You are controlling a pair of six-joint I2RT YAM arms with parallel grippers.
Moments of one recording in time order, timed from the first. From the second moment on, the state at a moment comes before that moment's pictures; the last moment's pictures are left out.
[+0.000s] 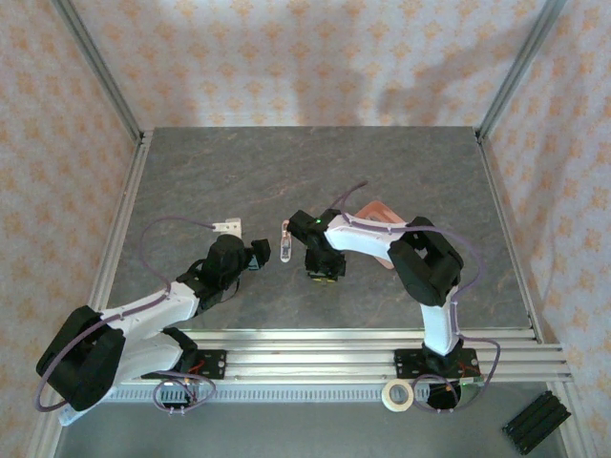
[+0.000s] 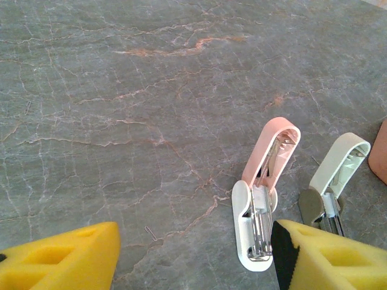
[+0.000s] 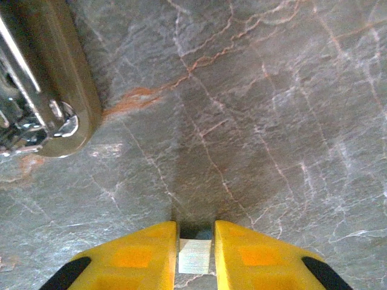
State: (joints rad) left arm -0.53 1.12 0.37 0.17 -0.23 -0.57; right arm 0.85 1.96 1.34 -0.97 -0.04 0.96
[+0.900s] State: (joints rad) left arm -0.53 1.03 0.37 0.11 -0.23 -0.57; right arm 0.83 1.88 1.26 -0.87 -0.03 0.94
